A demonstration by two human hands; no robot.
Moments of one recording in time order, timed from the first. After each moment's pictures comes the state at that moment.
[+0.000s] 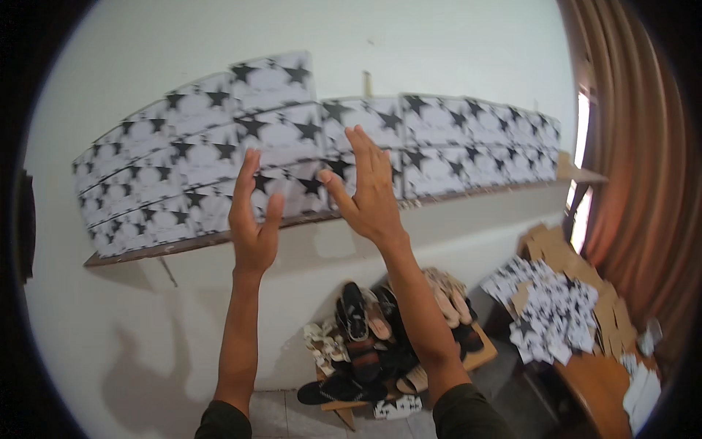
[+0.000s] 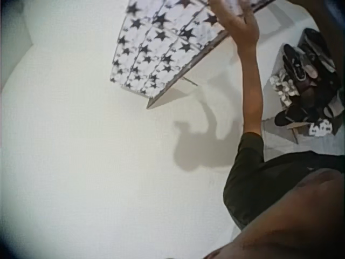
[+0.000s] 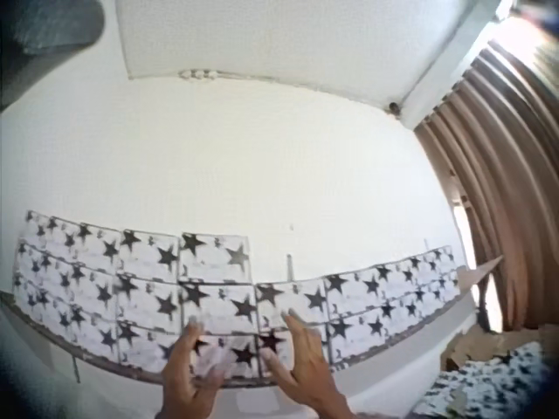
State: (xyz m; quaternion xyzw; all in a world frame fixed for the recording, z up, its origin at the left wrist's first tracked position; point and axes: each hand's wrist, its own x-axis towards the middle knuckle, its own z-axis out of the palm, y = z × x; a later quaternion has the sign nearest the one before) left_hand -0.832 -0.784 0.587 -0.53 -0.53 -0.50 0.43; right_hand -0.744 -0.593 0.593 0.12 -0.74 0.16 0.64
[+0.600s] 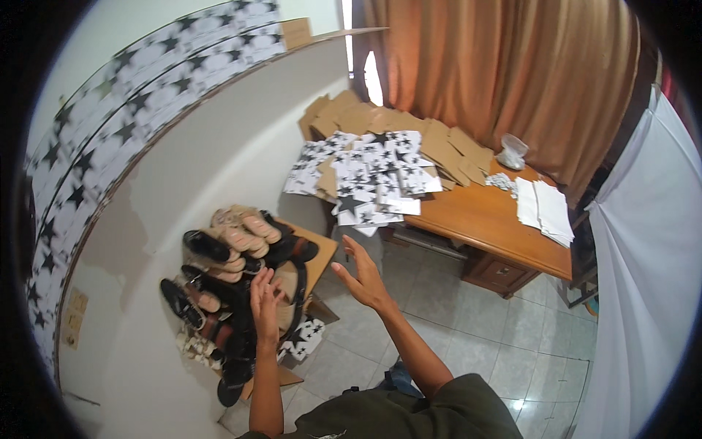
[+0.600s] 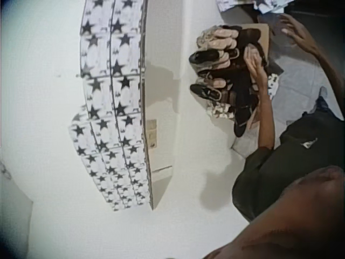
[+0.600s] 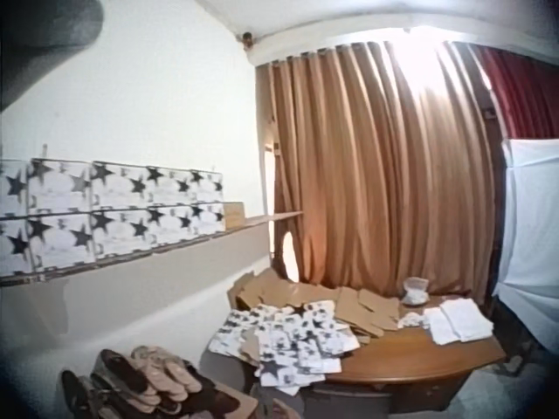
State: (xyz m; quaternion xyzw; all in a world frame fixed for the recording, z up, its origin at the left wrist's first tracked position) left_hand -0.578 -0.579 0.235 -0.42 -0.50 -0.65 -0.39; right_hand -0.343 -0.484 0.242 -0.38 -0.69 0.40 0.47
